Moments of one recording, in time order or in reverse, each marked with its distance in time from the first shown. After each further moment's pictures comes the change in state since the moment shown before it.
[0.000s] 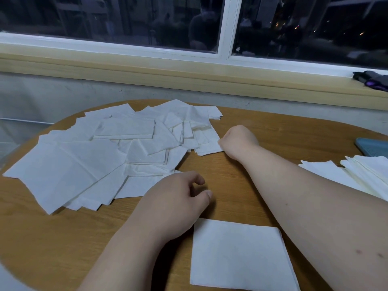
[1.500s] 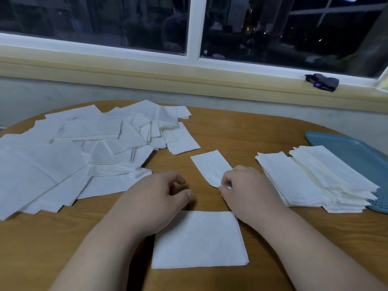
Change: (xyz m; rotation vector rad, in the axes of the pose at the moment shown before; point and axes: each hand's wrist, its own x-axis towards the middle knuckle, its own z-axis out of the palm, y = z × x) left_hand -0.007 0.024 0.013 0.082 -0.045 0.073; right_hand -0.160 0.079 -0.052 -0.299 0.025 -0.234
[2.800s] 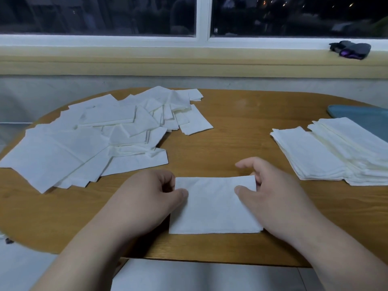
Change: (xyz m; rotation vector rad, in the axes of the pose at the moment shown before) left_hand -0.049 -0.014 -0.005 -0.039 0.069 -0.119; right_hand -0.067 -0.001 -0.003 0.525 -0.030 0.123
